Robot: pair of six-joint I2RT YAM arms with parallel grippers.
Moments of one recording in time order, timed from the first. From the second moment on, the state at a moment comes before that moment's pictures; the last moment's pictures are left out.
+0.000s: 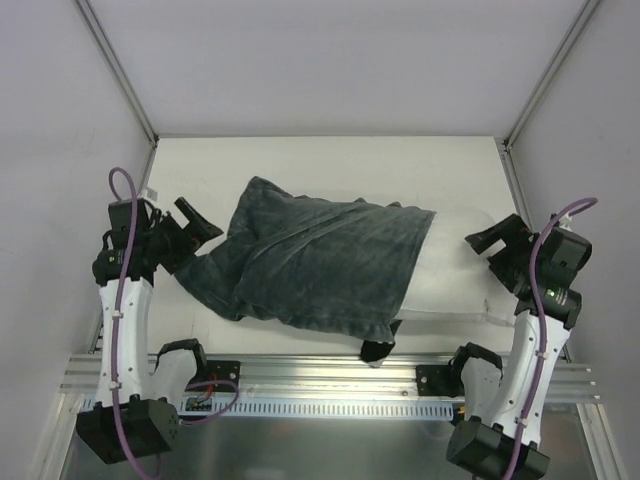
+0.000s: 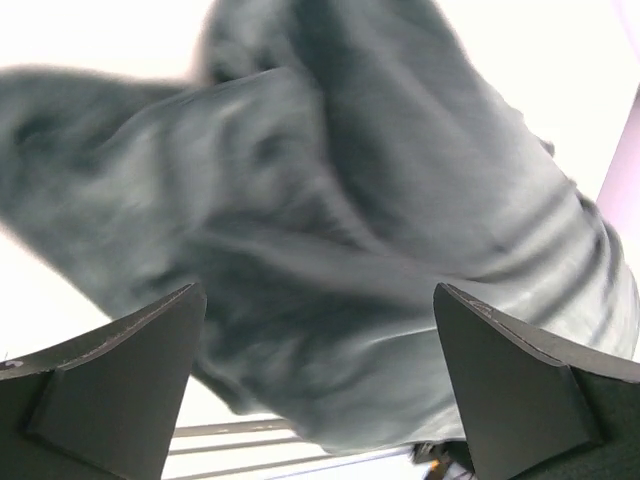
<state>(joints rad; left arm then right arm) 0.26 0.87 0.92 -0.85 0.40 -0.58 -0.46 0.71 0.86 -0.82 -0.42 0.52</state>
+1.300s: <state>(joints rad) -0.30 1.35 1.16 -0.75 0.13 -0.67 -0.01 0.85 1.14 -0.84 0.18 0.45</state>
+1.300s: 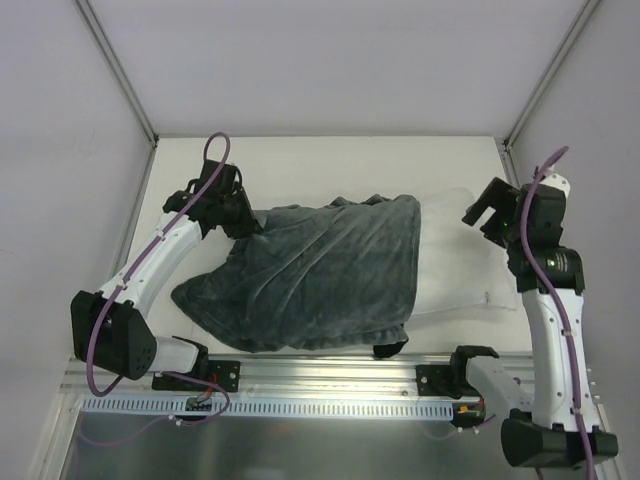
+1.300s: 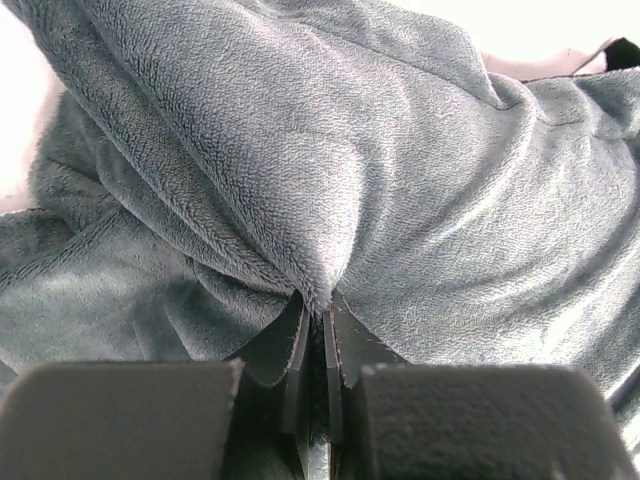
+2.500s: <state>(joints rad) 0.28 0.97 1.14 -0.86 0.33 -0.69 -0.25 0.72 0.99 -0.80 0.00 0.55</state>
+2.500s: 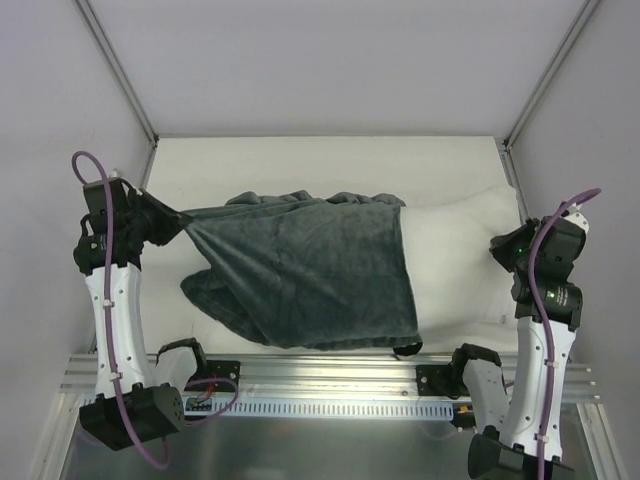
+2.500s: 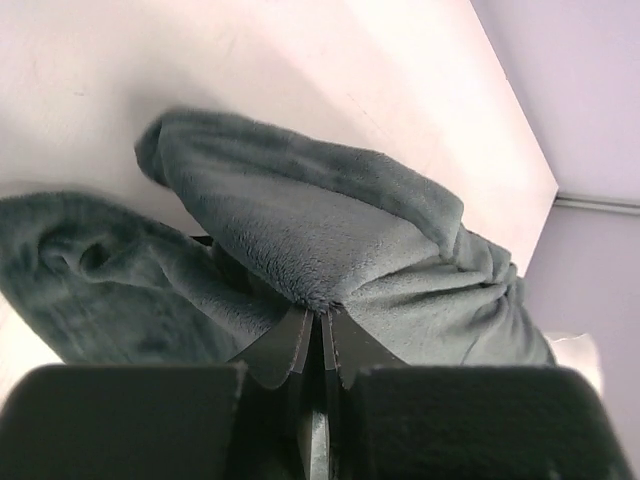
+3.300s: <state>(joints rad) 0.02 1.19 1.25 -0.83 0.24 -0.60 -0.28 0.67 0.87 -0.78 0.00 0.48</state>
